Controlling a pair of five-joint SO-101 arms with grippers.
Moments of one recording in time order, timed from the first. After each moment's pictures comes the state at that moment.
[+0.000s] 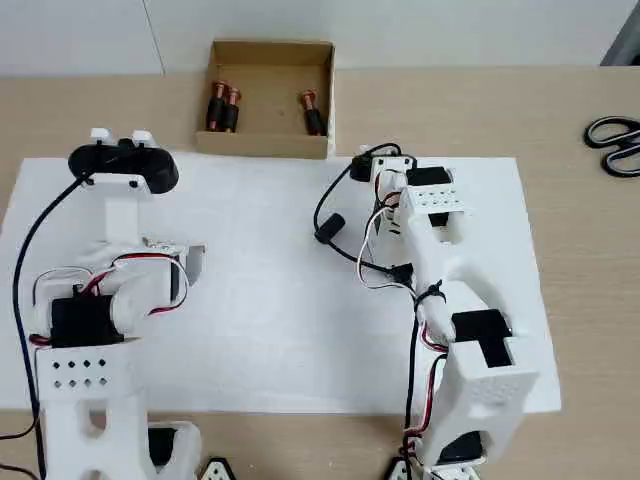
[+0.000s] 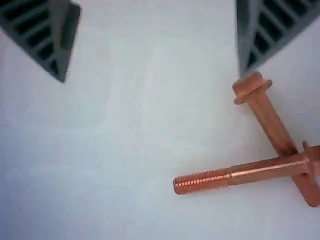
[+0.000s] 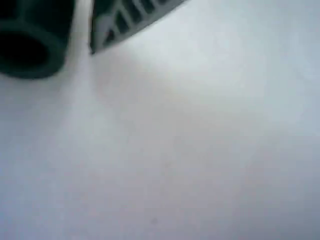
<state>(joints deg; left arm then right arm) -8.0 -46.7 34.8 79.1 -1.2 -9.6 18.5 4.0 76.3 6.1</state>
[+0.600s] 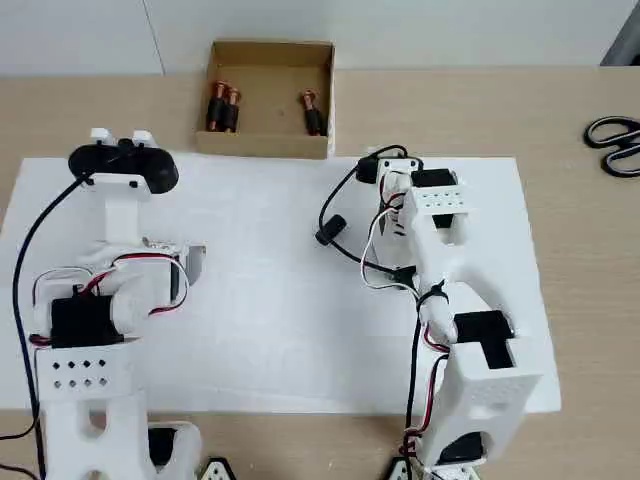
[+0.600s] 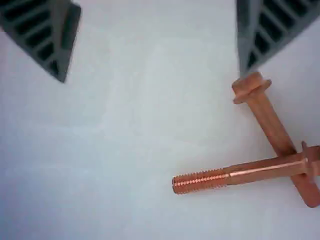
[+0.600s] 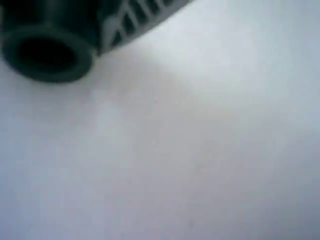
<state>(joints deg) -8.0 -46.7 34.8 79.1 -1.3 -9.0 18.5 5.5 76.2 6.4</state>
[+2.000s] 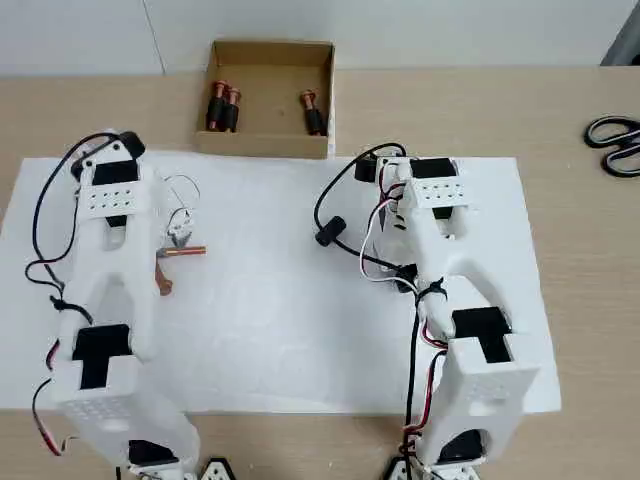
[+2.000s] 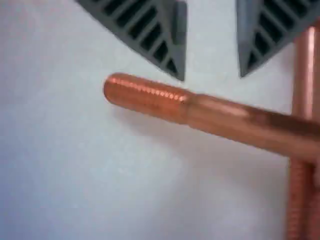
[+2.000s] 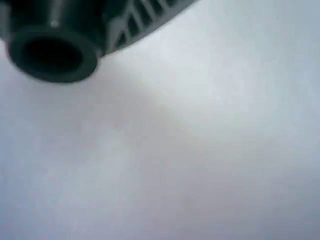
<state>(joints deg) -11.4 13.8 3.6 80.0 35.6 -9.2 19.0 -0.4 83.9 7.1</state>
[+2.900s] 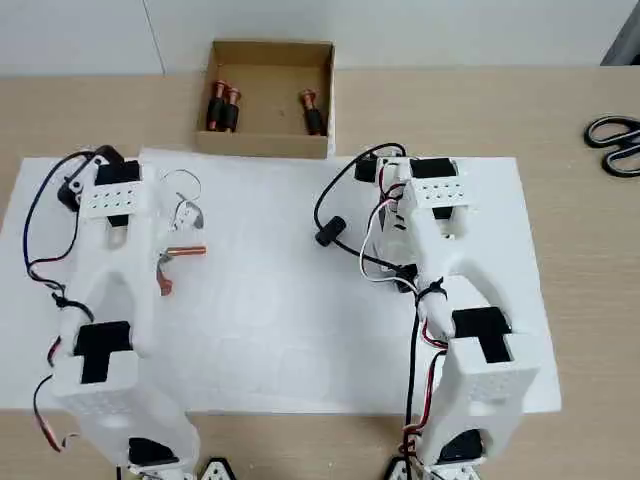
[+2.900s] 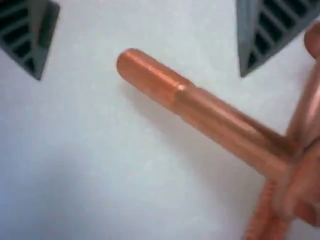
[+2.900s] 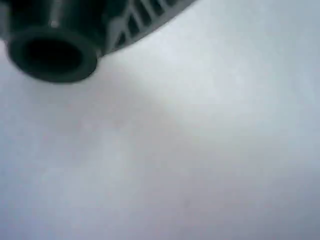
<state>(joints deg) -11.3 15.9 3.6 79.7 52.1 -9.2 19.0 -0.4 83.9 7.1</state>
